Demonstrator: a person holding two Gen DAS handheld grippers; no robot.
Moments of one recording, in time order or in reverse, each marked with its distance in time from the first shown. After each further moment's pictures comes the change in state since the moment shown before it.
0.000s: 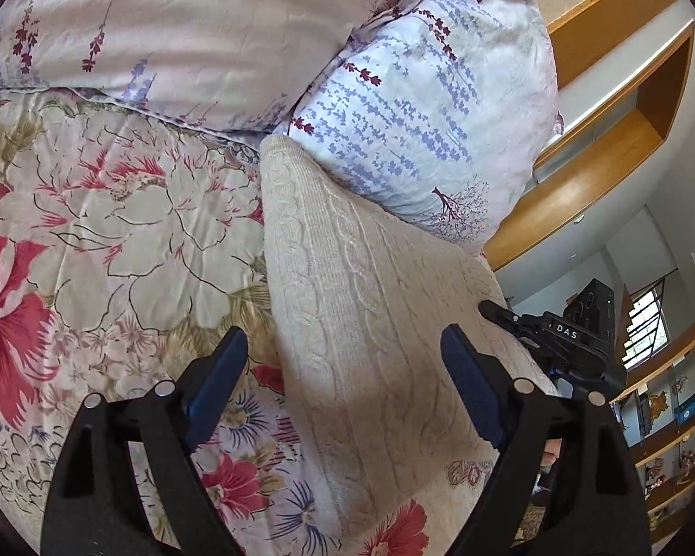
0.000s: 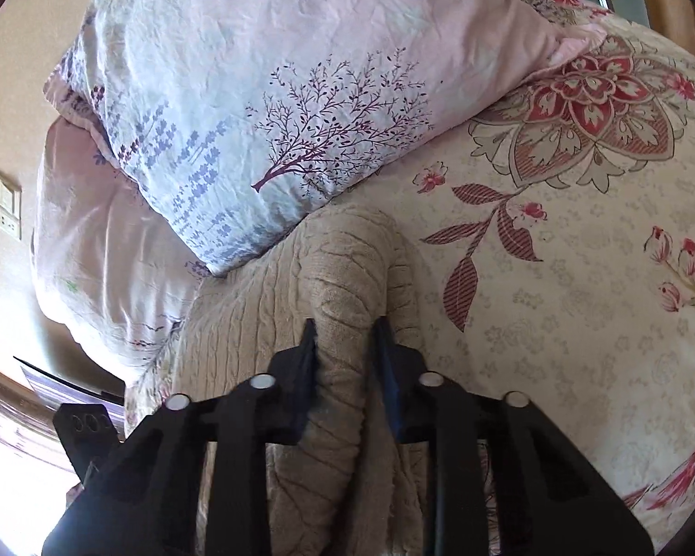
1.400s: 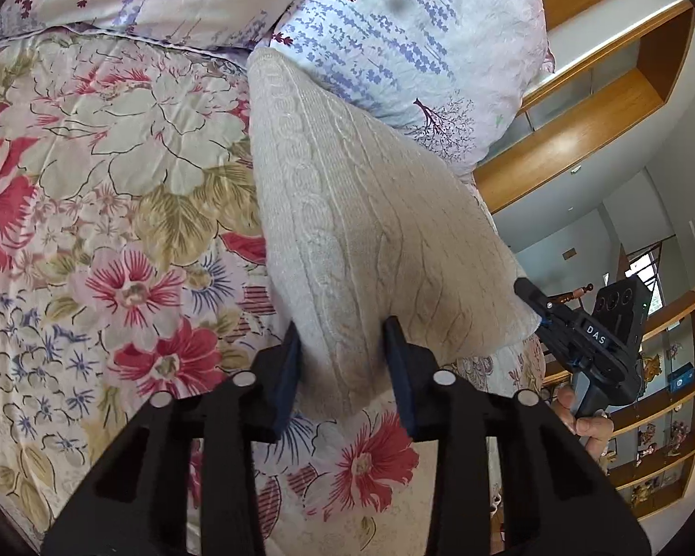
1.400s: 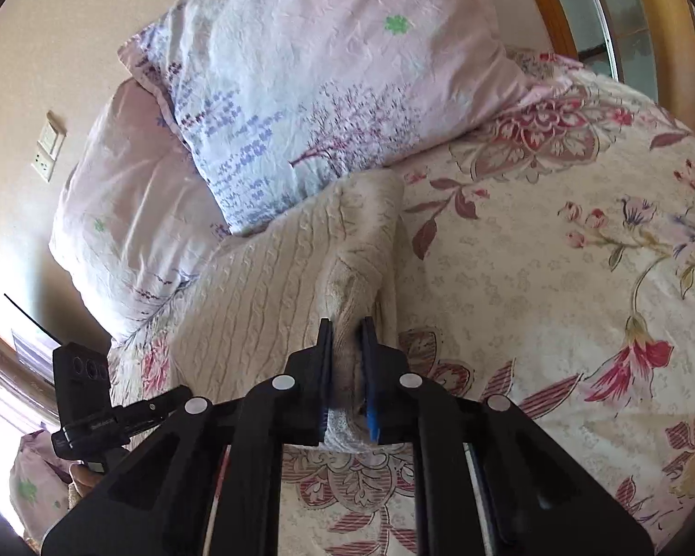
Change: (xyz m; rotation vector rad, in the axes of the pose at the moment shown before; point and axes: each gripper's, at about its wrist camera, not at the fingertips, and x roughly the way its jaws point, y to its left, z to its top) left arm -0.007 -0.011 -0.046 0.017 0.161 -0.010; right arm -0.073 -0.001 -0.065 -0.157 -0.135 0.002
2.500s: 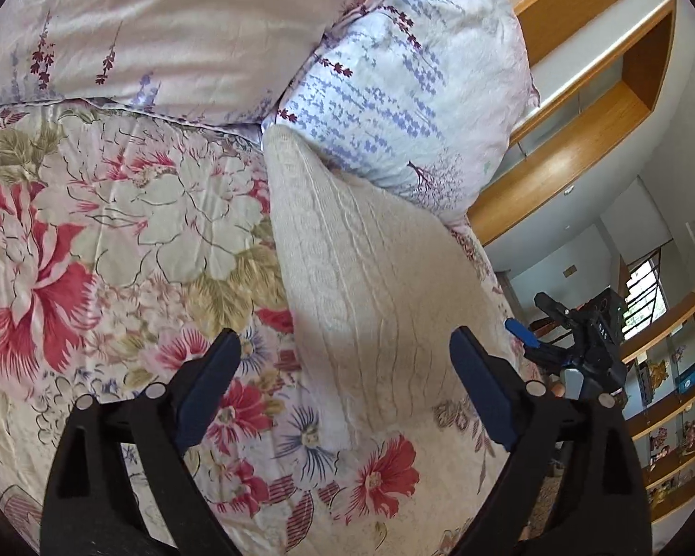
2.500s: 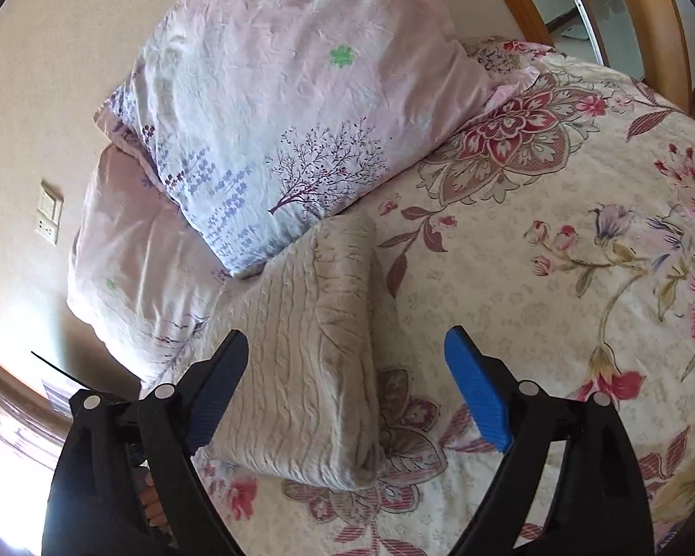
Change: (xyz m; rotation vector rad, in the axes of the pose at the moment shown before) left arm -0.039 0.003 0.030 0.027 -0.112 0.001; right arm -0.004 -0.043 0.033 0.185 0.039 0.069
